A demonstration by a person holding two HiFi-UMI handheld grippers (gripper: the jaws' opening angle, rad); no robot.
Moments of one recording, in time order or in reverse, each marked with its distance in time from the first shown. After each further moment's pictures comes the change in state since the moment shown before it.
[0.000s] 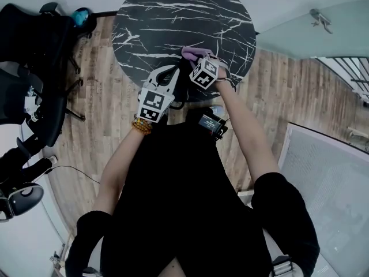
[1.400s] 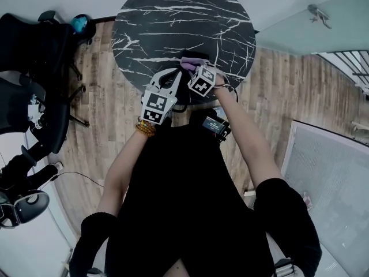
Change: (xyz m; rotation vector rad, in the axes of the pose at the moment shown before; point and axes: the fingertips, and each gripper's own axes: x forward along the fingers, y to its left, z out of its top) left arm 0.009 -0.001 -0.007 -0.006 0.021 -0.032; right arm 0.001 0.036 -0.007 0.060 0.050 0.073
